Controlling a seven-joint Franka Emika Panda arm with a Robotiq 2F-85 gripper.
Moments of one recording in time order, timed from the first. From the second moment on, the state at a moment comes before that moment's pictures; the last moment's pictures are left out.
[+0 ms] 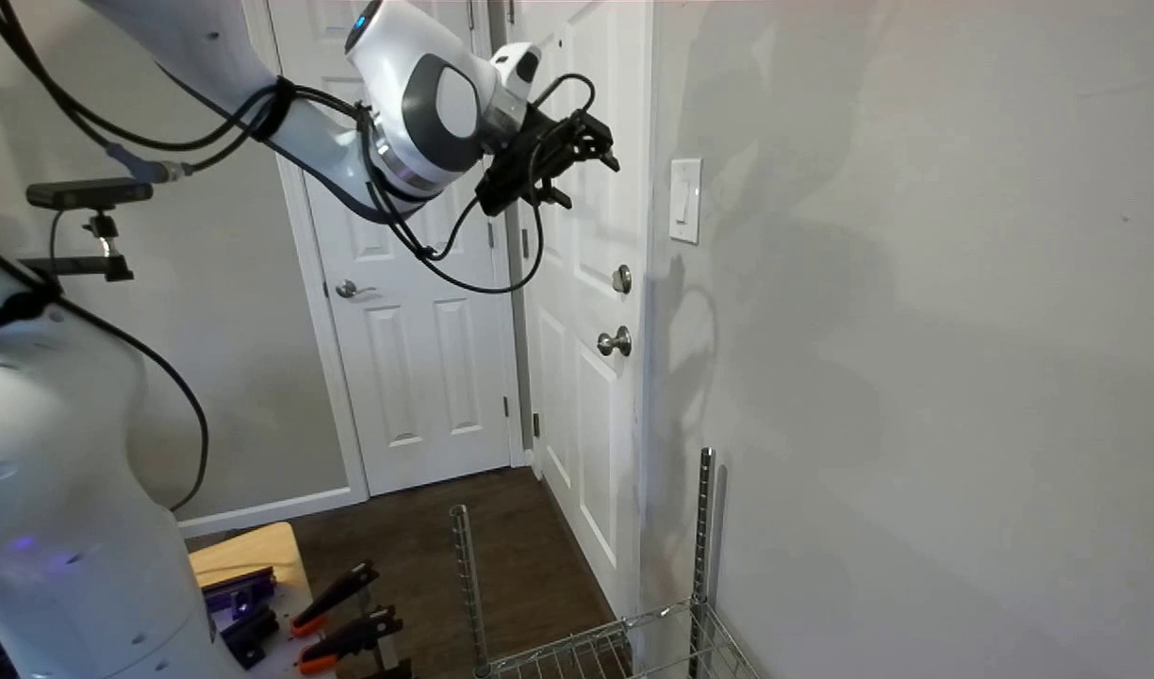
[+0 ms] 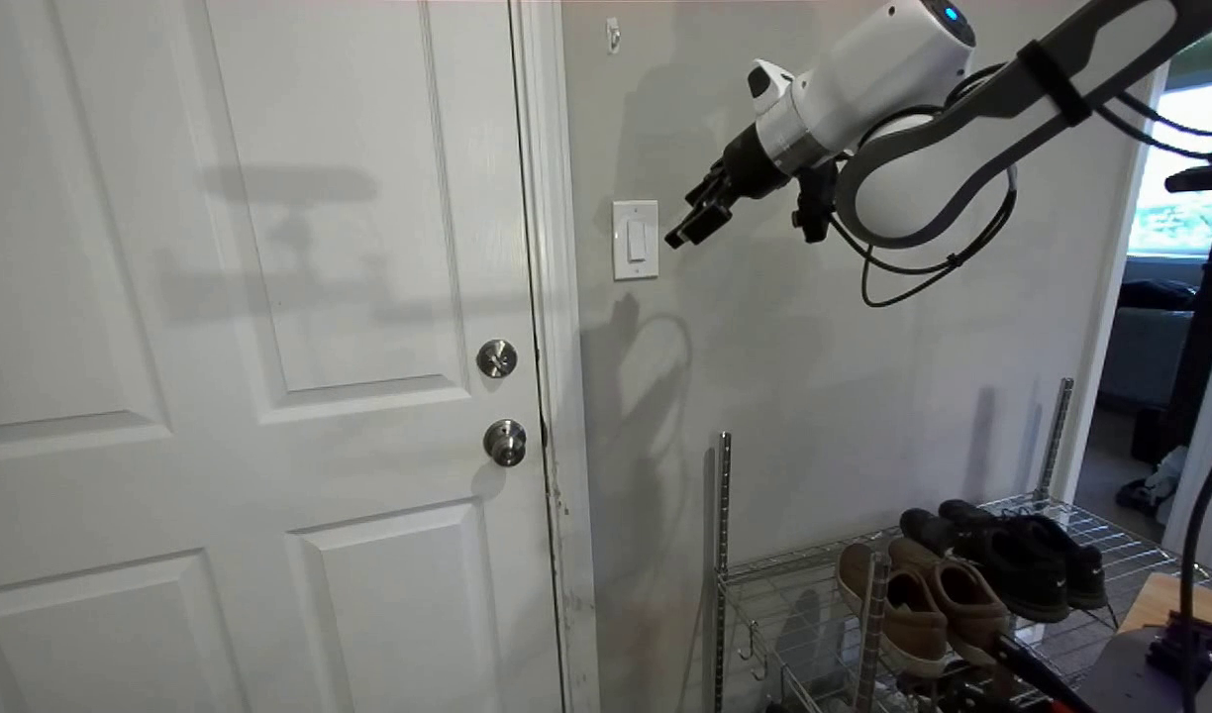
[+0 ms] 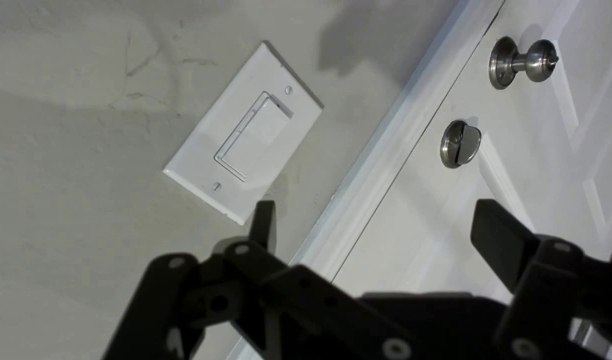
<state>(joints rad) -0.10 -0.38 0.23 -2.52 -0.40 3.24 -0.19</state>
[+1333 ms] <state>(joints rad) -0.18 -0.24 0.30 -2.36 -0.40 3.15 -0.19</state>
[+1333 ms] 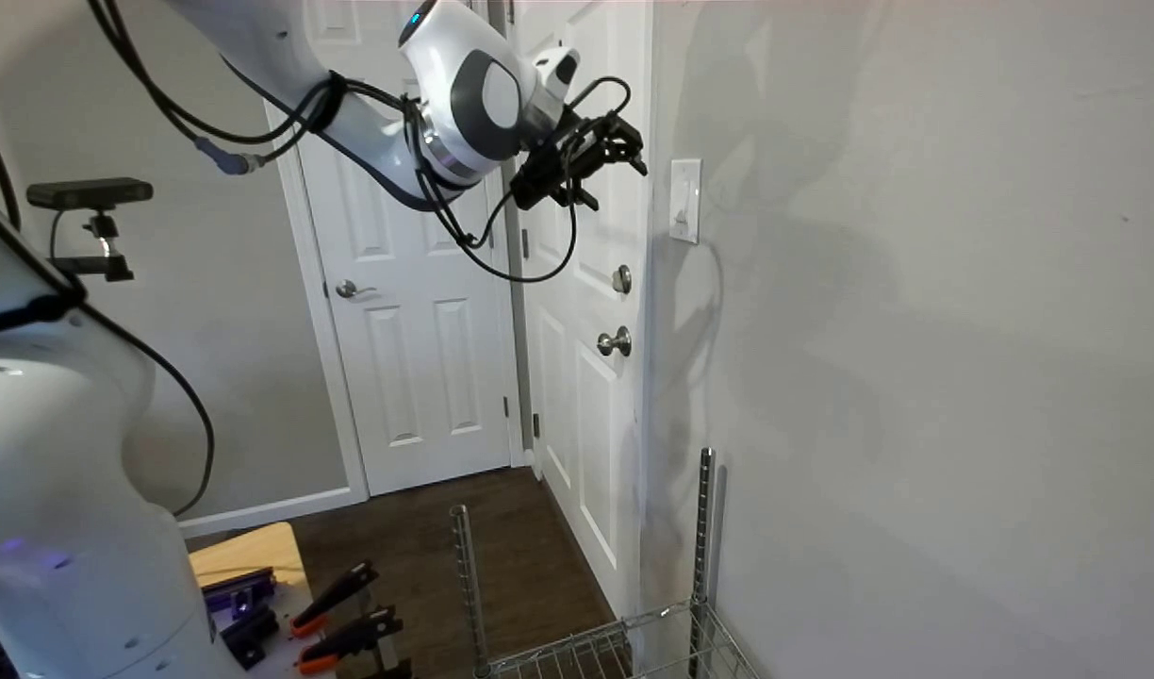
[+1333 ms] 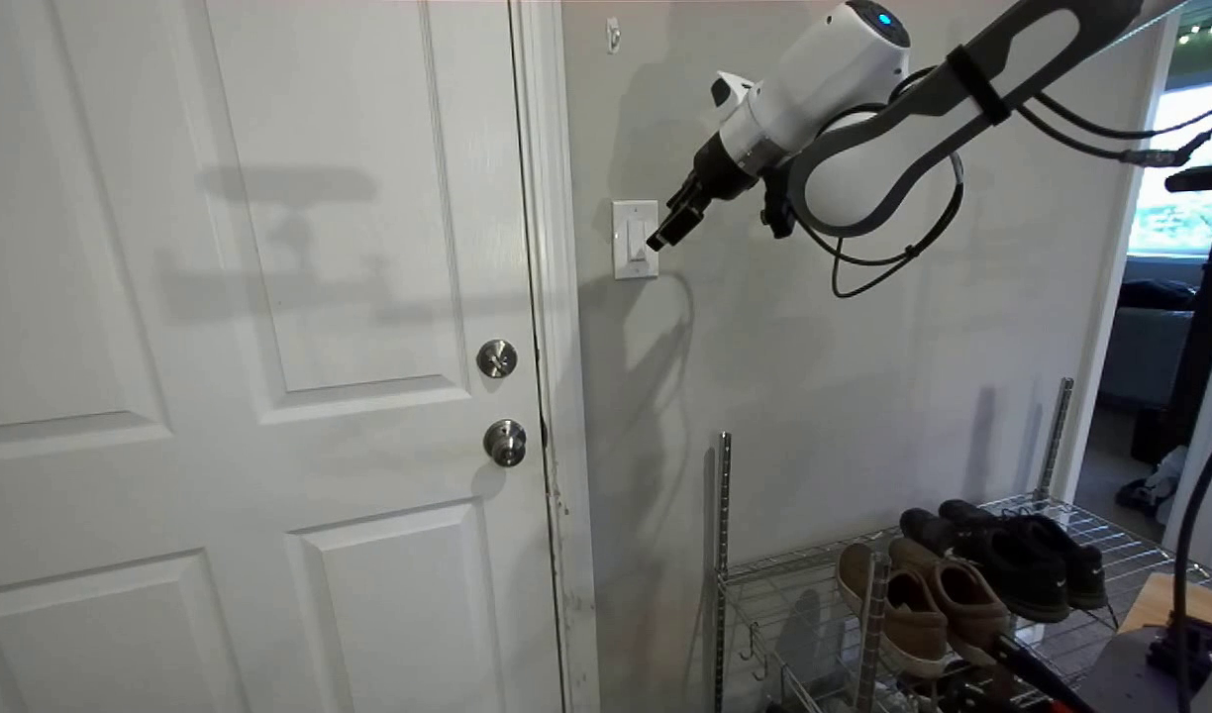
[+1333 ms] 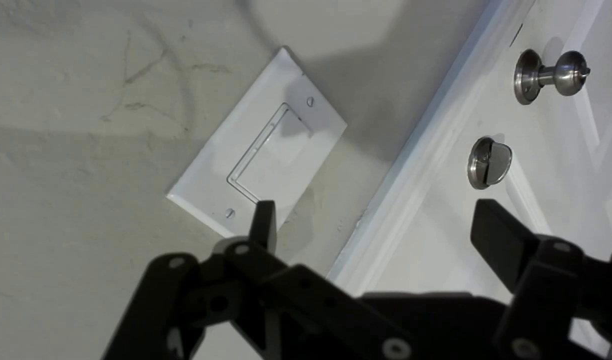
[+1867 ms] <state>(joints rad) -0.18 -0.23 0.29 -2.36 -0.40 3.15 -0.19</state>
